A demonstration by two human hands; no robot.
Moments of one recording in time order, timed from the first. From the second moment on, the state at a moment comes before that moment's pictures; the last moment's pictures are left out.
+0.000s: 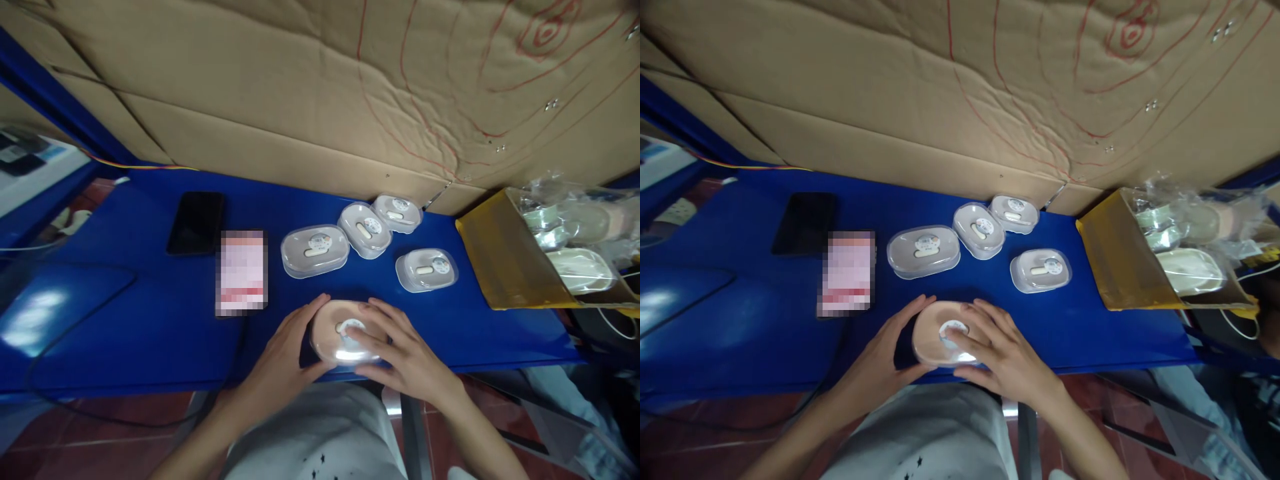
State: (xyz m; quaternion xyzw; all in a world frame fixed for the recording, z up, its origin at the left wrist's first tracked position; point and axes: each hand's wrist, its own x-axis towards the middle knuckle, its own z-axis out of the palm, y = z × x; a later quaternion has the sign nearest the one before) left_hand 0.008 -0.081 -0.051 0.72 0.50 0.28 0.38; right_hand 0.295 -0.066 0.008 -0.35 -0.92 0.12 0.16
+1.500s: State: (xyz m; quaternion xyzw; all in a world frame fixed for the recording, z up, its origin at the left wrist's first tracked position) left_hand 0.008 -0.078 -0.059 0.77 0.47 0.27 0.34; right_hand 0.301 -0.079 -0.023 -0.35 -0.92 0.02 0.18
